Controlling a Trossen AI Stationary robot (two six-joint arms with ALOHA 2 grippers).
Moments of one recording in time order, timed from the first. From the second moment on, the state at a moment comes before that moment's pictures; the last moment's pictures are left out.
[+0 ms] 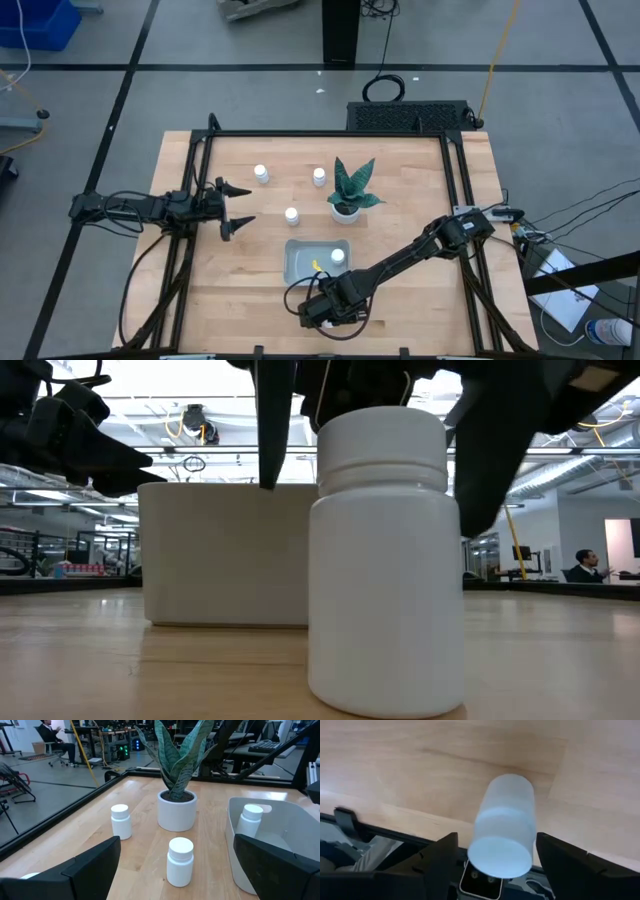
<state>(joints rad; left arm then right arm) -0.07 0.14 0.05 -0.05 -0.26 -0.06 0.48 2.30 1.98 -0.89 -0.22 1.96</state>
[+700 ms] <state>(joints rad) -0.07 0.14 0.05 -0.05 -0.26 -0.06 0.47 2.29 1.98 -0.88 -0.20 1.94</state>
